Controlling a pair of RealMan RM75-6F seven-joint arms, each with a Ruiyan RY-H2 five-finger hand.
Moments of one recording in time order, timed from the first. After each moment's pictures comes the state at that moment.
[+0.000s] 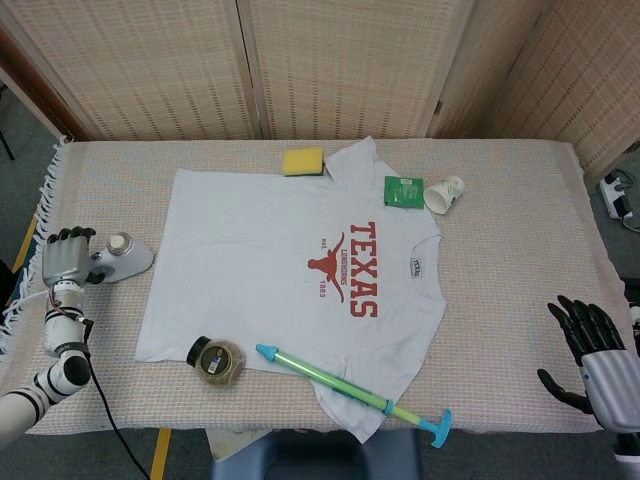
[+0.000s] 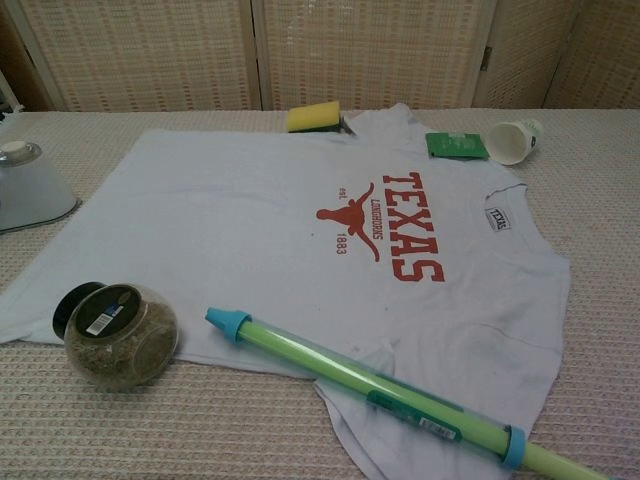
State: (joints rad) left arm -0.68 -1.51 -0.26 -0.92 0.66 0.83 0.48; right arm -0.01 -1.00 -0.03 -1.71 -1.68 1.60 0.04
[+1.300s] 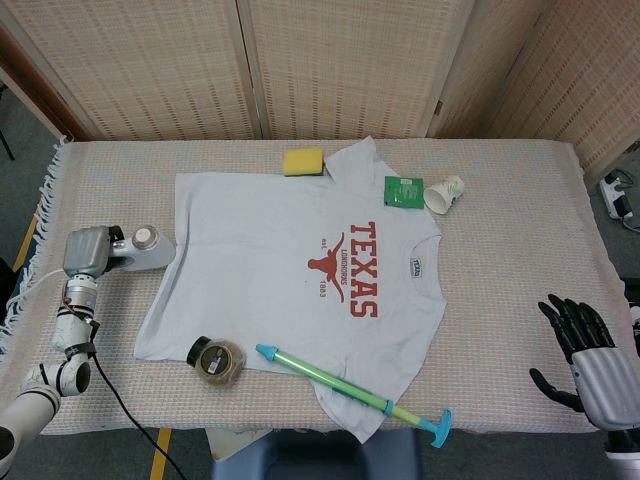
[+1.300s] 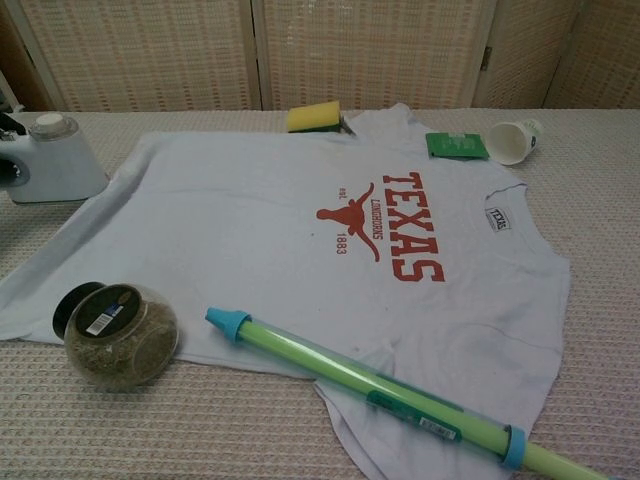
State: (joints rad) left arm -0.68 -1.67 -0.21 -0.56 1.16 0.87 -0.20; right arm 0.00 -0.98 -0.02 -1.78 -1.68 1.57 -0.01
